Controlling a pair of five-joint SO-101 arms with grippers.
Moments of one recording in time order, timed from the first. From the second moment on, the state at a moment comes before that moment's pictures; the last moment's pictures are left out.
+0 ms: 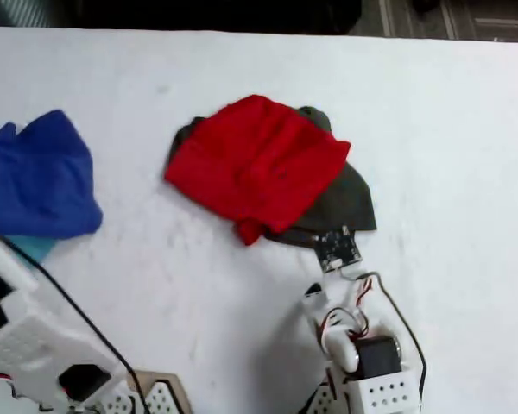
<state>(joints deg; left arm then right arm) -42.9 13.6 -58.0 102.3 -32.3 -12.5 -103.5 96.3 72.4 9.8</state>
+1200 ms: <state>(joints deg) 19.3 39.2 -25.6 90.5 -17.7 -12.5 -103.5 96.3 72.4 9.8</state>
